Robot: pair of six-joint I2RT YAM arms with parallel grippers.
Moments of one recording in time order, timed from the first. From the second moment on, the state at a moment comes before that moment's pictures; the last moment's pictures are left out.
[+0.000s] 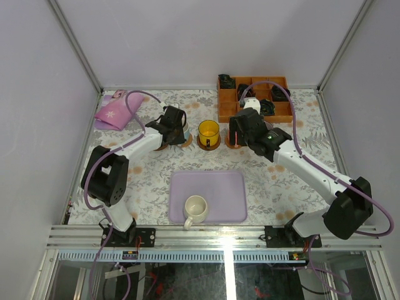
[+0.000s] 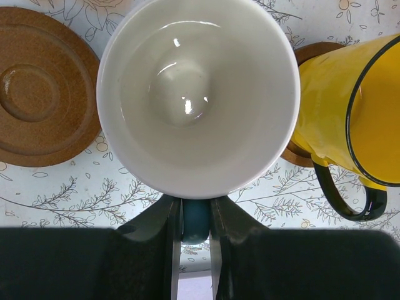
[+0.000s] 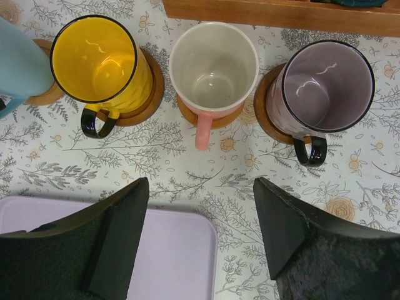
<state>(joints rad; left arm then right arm) -0.43 1.74 1.20 -0.38 -0.14 -0.54 0.65 1.40 1.20 -0.55 0.40 0.39</state>
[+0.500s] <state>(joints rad) -0.43 1.74 1.20 -0.38 -0.13 -0.54 0.65 1.40 1.20 -0.55 0.40 0.39</state>
